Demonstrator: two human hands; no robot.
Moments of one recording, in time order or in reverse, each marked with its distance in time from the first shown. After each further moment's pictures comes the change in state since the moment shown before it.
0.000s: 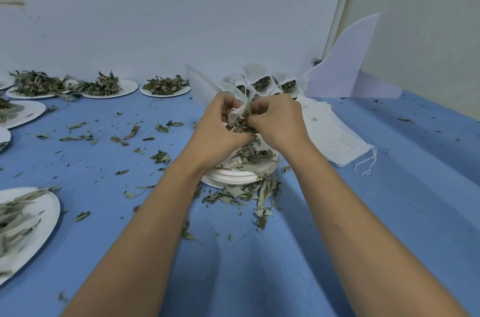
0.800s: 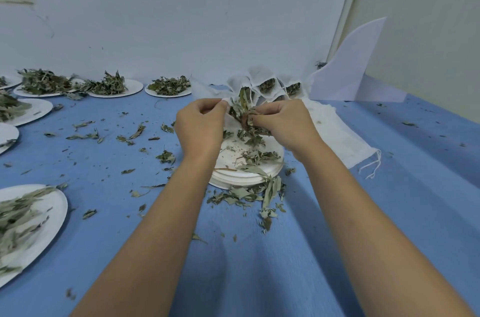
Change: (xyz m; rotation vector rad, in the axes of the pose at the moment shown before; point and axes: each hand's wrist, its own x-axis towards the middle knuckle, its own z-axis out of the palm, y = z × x) left_hand 0.007 0.003 -0.002 -0.147 0.576 -0.235; right_hand 0.006 0.013 -0.003 0.290 -0.088 0.114
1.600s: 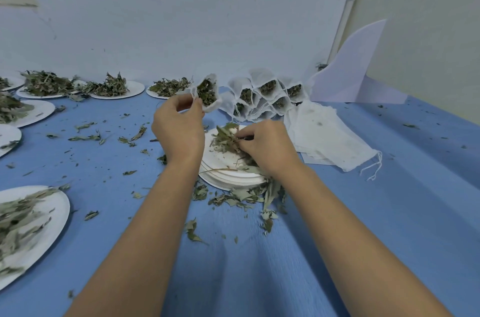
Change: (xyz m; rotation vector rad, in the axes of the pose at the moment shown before) left_hand 0.010 0.000 -0.019 0.035 0.184 0.136; right_hand -0.012 0.015 0.031 -0.420 -0.082 -0.254
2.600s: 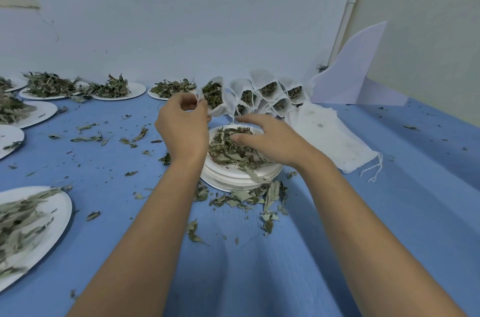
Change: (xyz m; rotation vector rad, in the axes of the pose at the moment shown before) left_hand 0.000 0.004 0.001 0.063 -0.027 0.060; right_hand 0.005 -0.002 -0.028 0.115 -0.264 0.067
